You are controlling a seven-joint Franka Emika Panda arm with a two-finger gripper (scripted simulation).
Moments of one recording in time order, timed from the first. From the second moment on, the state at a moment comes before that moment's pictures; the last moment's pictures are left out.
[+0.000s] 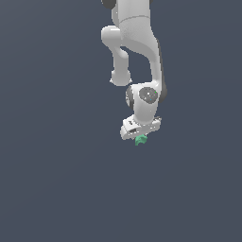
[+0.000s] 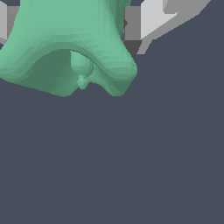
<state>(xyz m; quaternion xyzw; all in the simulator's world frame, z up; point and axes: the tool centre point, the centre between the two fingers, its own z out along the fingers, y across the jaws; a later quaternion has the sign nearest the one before) -0.042 0.097 0.041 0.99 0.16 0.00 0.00</state>
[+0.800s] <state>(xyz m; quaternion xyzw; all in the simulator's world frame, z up) -0.045 0.086 0.042 0.99 0.16 0.00 0.00</state>
